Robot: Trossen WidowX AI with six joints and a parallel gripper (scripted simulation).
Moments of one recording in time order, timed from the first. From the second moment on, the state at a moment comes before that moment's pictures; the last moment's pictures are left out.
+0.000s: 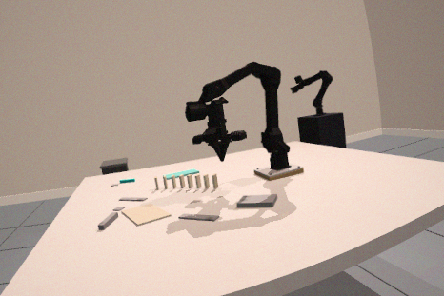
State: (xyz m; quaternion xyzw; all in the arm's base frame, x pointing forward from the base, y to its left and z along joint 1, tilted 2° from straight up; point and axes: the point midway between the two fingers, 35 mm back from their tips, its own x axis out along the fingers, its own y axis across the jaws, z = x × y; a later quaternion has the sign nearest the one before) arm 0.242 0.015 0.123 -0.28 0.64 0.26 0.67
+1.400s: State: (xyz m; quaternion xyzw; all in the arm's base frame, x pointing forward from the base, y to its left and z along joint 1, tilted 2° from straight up) arm 0.270 -0.008 0.047 -0.28 0.64 0.26 0.67
